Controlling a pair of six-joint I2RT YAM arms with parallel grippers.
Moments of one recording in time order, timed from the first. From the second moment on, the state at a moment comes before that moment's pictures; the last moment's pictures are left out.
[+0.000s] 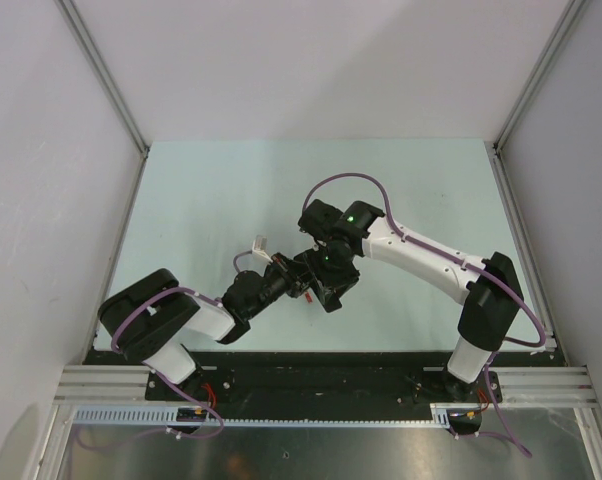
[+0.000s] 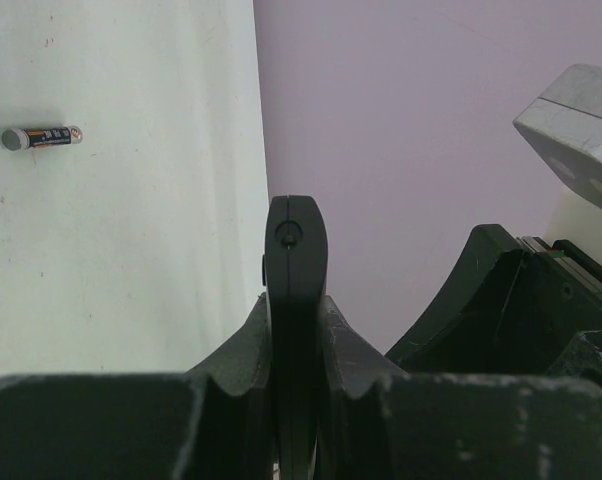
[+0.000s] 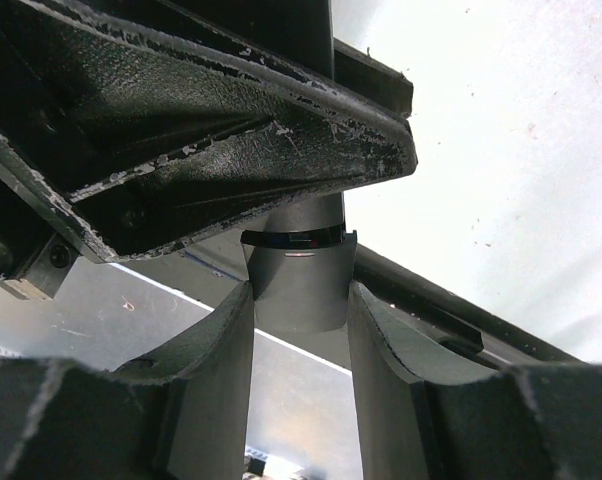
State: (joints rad) left arm -0.82 1.57 0.27 1.25 0.03 -1.44; right arm 0.92 1.72 1.57 -1.18 -0.12 0.46
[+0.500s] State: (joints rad) left arm -0.82 1.57 0.27 1.26 0.03 -1.46; right arm 0.92 1.72 1.57 -1.17 -0.11 0.46
